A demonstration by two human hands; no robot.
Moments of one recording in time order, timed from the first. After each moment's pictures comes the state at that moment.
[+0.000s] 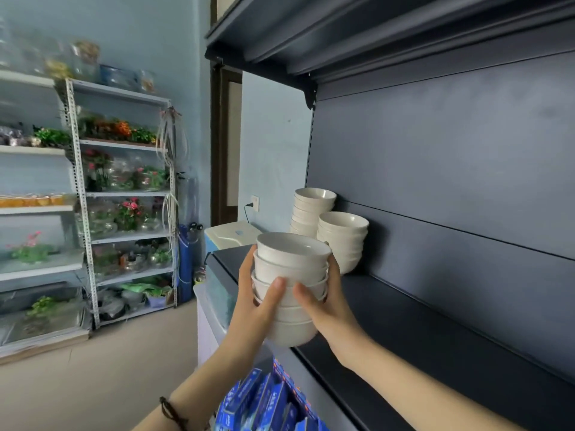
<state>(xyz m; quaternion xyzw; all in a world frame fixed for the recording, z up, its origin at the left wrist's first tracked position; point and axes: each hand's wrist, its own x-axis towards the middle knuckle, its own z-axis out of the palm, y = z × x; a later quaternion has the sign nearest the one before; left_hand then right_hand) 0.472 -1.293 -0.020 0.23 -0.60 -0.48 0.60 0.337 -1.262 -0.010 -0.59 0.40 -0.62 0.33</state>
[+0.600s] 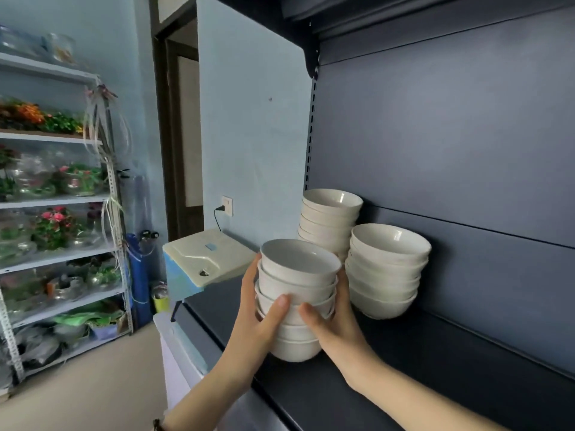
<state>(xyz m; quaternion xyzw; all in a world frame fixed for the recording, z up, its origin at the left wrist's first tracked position) 0.465 -1.520 -0.040 0.16 -0.64 -0.53 0.52 0.328 -1.463 -0.041 -0.54 0.45 -0.66 0.27</state>
